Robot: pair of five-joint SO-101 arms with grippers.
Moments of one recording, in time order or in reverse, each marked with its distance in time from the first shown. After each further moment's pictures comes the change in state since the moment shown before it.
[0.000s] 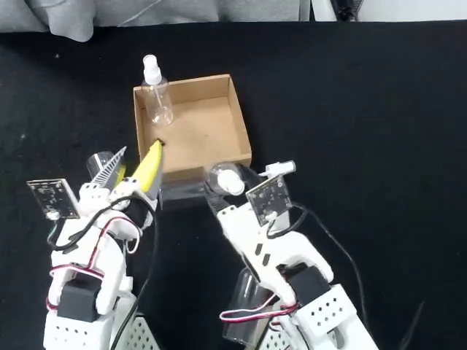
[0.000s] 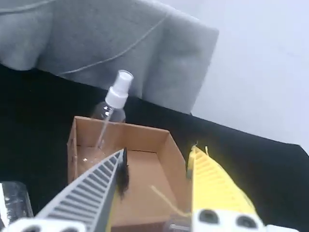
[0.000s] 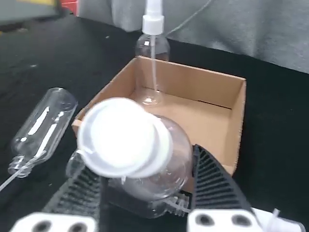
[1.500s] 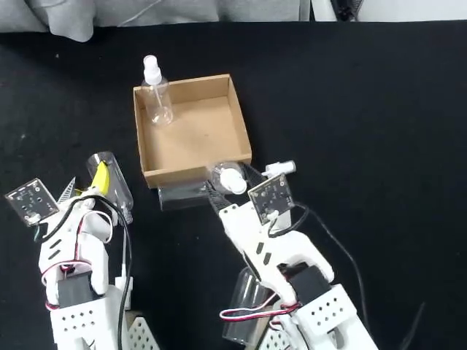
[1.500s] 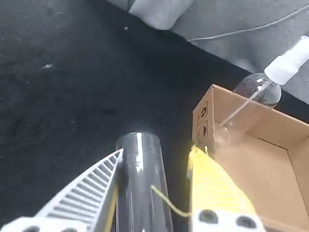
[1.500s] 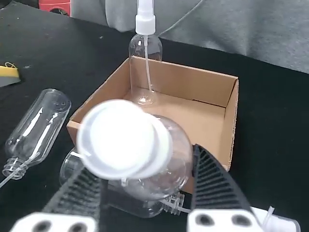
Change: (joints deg) left arm -23.0 0.0 15.3 0.0 -3.4; right arm 0.5 0.0 0.0 0.0 -0.1
